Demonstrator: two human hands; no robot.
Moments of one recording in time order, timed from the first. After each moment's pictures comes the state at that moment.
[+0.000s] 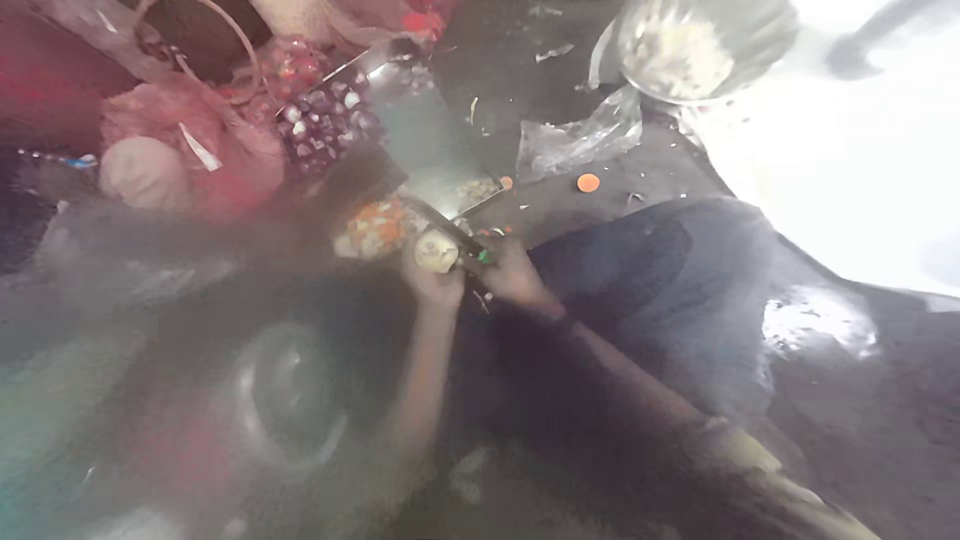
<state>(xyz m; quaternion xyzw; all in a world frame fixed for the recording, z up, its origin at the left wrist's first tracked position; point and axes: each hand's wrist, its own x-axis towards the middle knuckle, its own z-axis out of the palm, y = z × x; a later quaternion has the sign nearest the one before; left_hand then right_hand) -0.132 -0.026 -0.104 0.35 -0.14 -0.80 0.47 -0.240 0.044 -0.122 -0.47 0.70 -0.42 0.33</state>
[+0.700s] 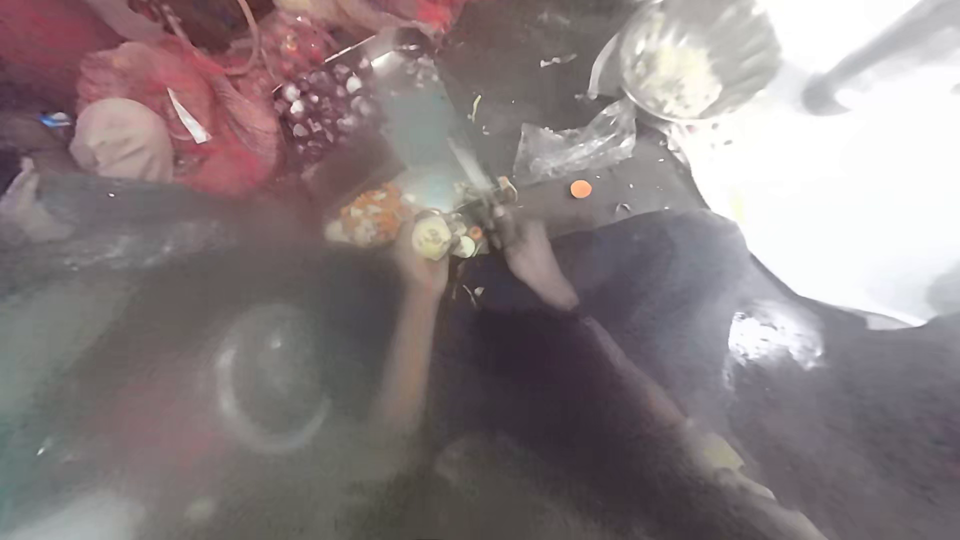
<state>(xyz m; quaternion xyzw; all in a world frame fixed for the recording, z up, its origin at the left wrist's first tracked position) -0.123 -0.035 -0.107 0.36 -0.25 -0.79 0.43 -0.269 0.056 -0.112 -0.42 0.73 -0.45 0.30</state>
